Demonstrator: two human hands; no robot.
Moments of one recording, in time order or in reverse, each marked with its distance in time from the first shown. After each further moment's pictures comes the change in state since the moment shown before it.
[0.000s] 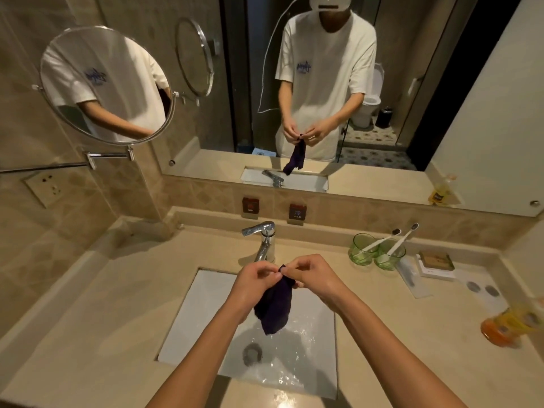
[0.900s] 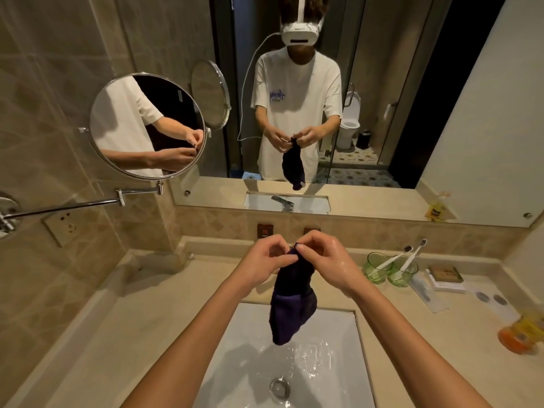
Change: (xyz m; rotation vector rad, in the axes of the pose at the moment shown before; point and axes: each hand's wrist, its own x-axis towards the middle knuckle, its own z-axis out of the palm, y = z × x) left_hand 0.030 0.086 -0.098 0.077 -0.232 0.263; right_hand 0.012 -0.100 0.045 -0.244 0.210 -0.397
